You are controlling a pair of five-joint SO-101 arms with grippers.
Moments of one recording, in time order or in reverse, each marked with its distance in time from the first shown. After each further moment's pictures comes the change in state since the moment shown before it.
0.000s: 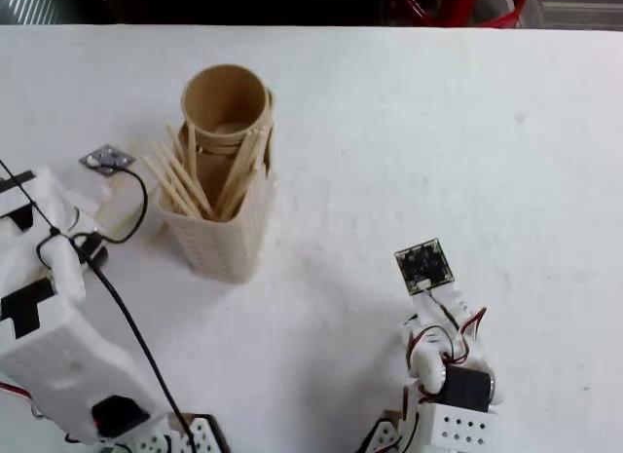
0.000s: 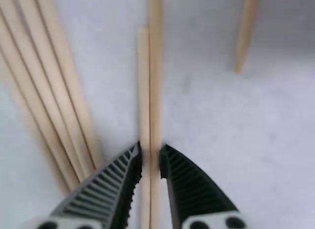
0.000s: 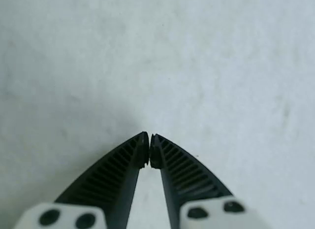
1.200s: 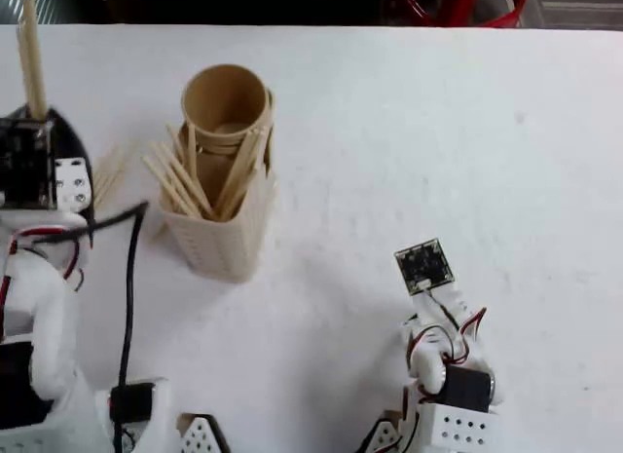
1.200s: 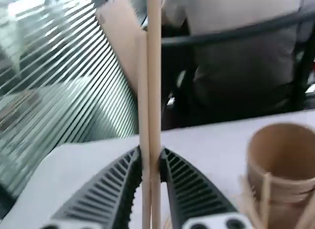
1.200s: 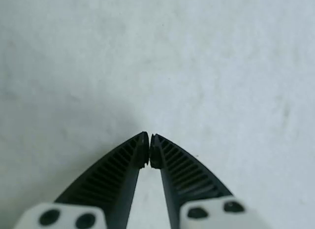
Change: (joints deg) left arm 21.3 -82.1 0.0 -3.2 43.8; right arm 0.0 0.0 0.0 0.0 0.0
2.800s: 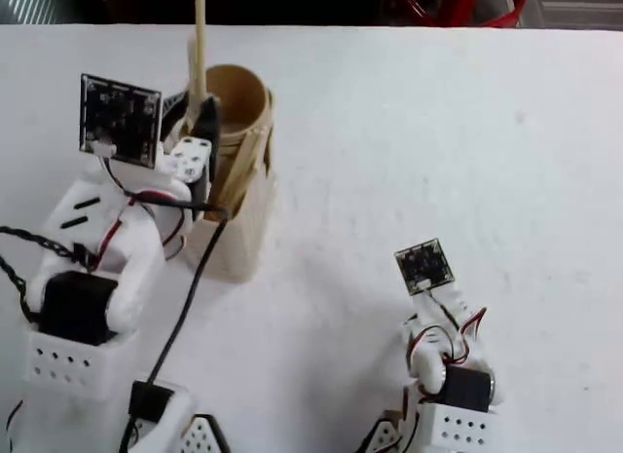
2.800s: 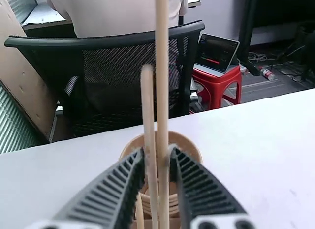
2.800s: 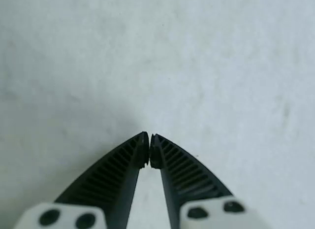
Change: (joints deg) left arm 20.8 4.8 14.9 -13.5 10.5; right arm 0.0 0.0 0.0 0.0 0.0
